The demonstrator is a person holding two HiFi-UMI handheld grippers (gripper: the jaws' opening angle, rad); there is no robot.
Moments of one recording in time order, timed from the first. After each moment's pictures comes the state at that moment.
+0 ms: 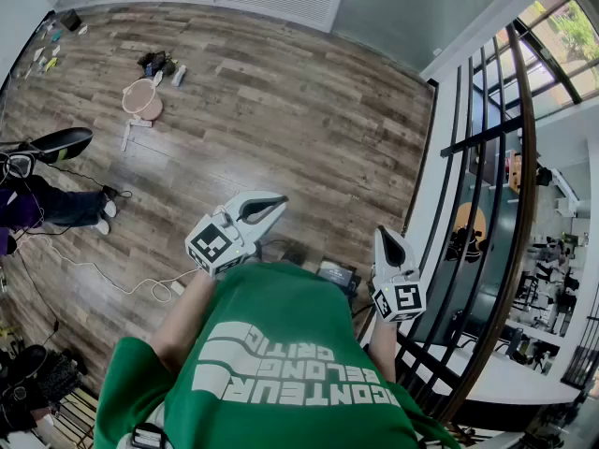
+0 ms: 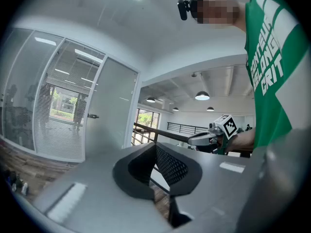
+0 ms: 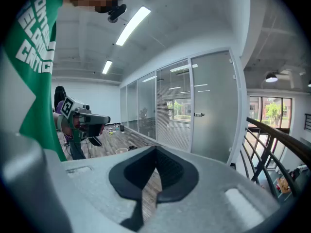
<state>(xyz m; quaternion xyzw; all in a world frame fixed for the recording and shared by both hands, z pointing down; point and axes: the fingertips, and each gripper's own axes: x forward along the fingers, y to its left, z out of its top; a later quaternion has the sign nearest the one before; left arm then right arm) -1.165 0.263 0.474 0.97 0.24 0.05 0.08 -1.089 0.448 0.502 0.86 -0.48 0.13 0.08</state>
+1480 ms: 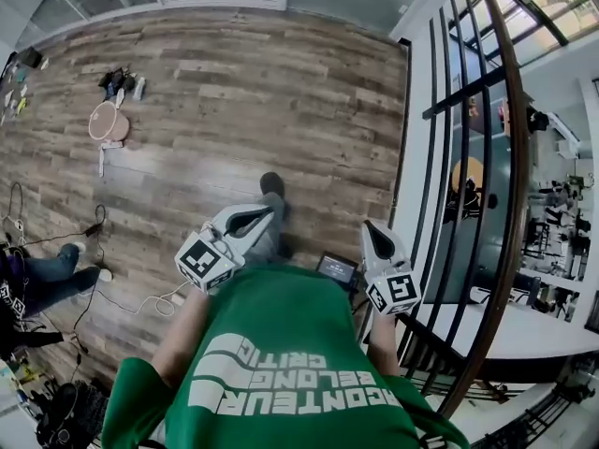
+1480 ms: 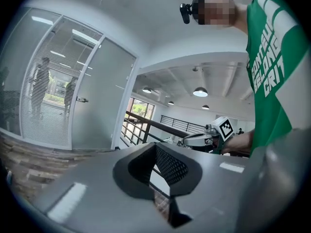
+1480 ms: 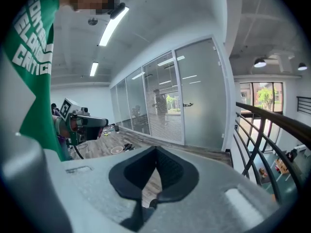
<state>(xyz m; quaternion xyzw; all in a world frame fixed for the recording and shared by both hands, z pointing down) -1.095 0.331 0.502 0.94 0.30 0.12 0.11 -1.037 0.513 0.537 0.88 -0.43 0.18 0.04</state>
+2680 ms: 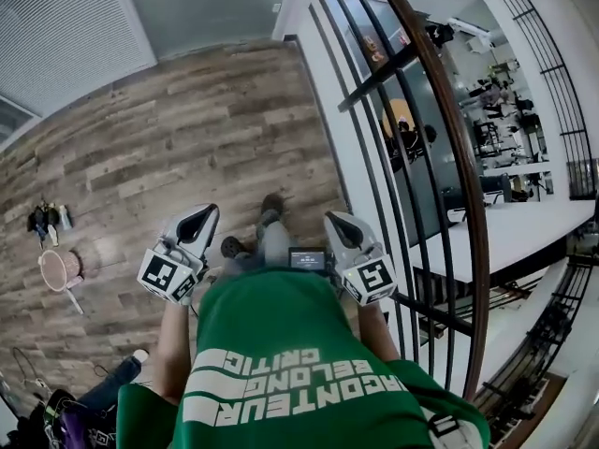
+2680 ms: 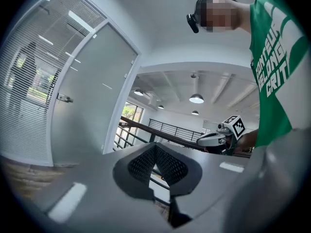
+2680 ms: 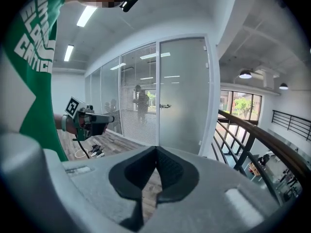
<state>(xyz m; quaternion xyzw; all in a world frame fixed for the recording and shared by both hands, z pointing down) -0.773 0.247 0.495 0.90 0.40 0.10 0.12 -0.801 0.461 0.510 0.93 -0.30 0.19 0.08</state>
